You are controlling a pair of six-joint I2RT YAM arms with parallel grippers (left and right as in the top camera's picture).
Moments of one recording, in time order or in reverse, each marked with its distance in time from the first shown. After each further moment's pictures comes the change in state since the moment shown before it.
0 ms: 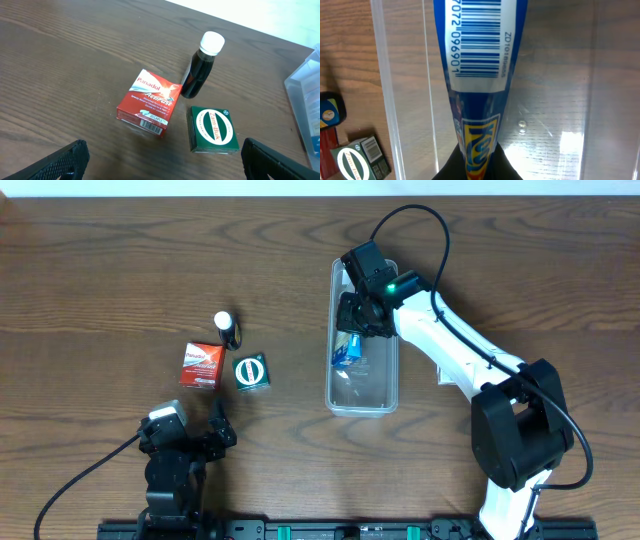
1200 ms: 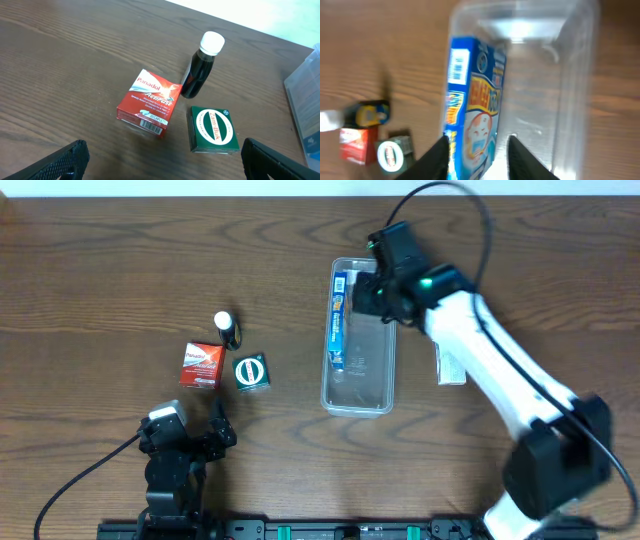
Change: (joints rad) left arm 0.000 0.000 0.000 0.000 0.000 0.000; right arm -0.057 -0.196 0.001 0.007 -0.003 -0.118
